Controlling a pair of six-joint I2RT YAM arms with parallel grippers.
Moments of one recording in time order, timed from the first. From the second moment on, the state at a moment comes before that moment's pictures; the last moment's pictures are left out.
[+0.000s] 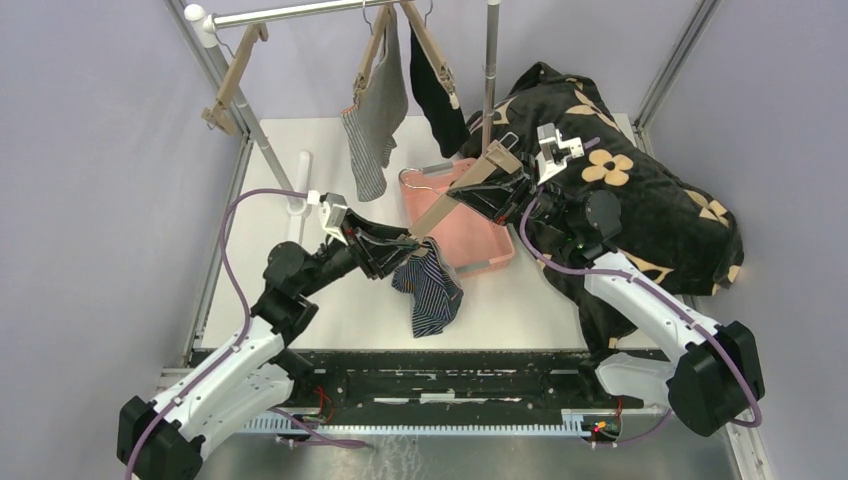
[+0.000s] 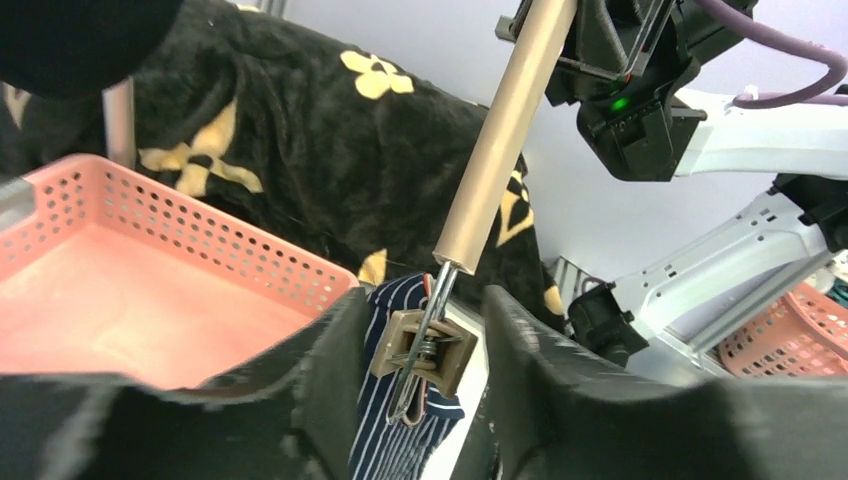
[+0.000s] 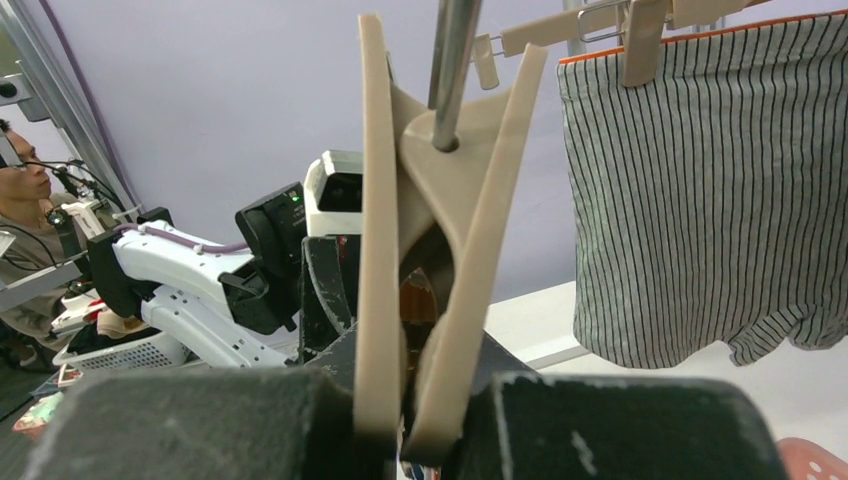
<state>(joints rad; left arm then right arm) -0.57 0.75 0.50 0.48 0.48 -0.52 0.51 1.19 0.84 0.95 -0.74 0.70</state>
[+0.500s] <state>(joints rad) -0.57 0.77 0.47 0.57 0.54 -0.58 0.51 1.17 0.84 0.95 -0.74 0.70</state>
